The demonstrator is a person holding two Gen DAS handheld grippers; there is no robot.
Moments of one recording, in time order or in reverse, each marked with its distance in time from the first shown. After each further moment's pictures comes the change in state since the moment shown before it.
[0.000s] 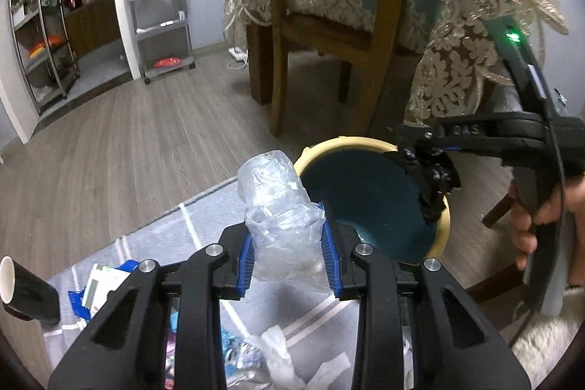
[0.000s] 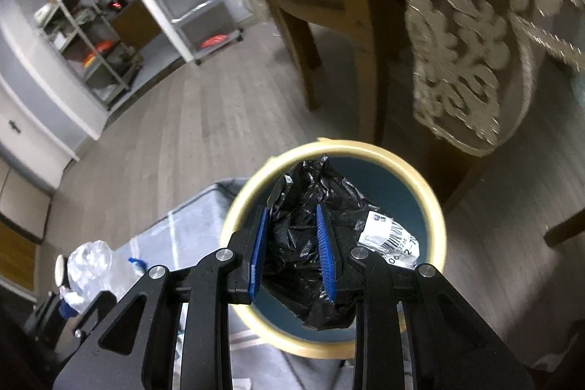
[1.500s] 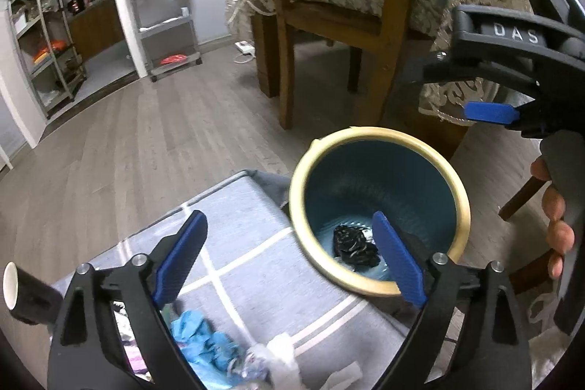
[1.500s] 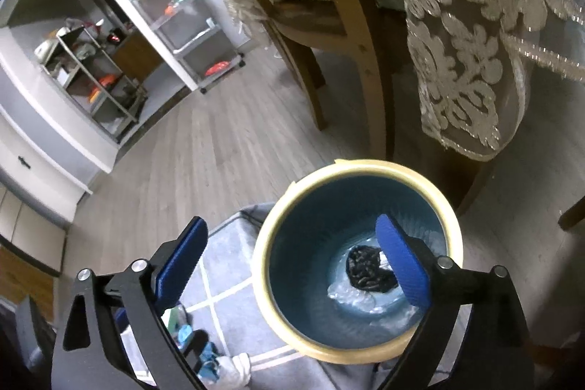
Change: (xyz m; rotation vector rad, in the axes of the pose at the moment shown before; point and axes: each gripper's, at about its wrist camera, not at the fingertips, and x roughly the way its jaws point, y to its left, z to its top) left arm 0.013 -0.001 -0.001 0.029 0.019 0.069; right arm -0.031 0.024 0.005 0.067 -0.094 0.061
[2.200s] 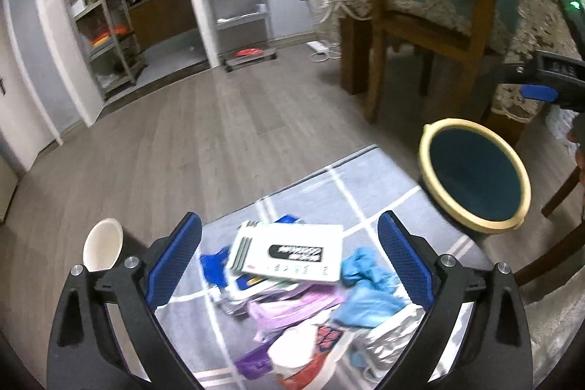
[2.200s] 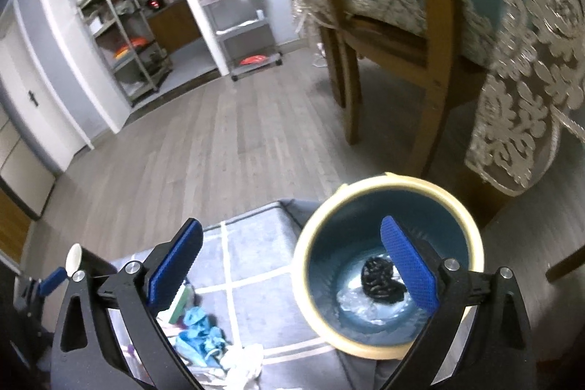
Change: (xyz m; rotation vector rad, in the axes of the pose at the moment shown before) left arm -0.080 0.155 -0.061 -0.087 -0.007 0.192; right arm -0.004 0.093 -0.035 -0.251 -0.037 0.004
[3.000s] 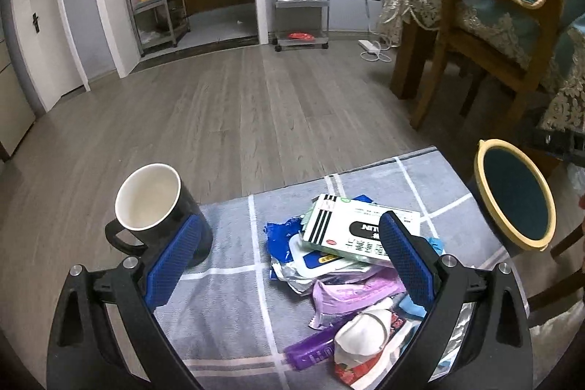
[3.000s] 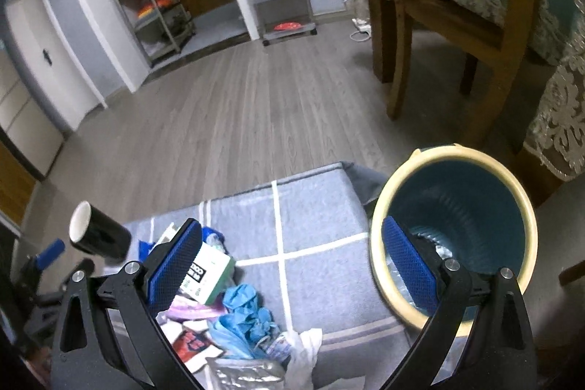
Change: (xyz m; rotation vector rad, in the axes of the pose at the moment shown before) left arm 0.015 0.087 -0.037 -0.193 0.036 0.076; right arm 0.048 0.081 -0.038 -0.112 0.122 0.033
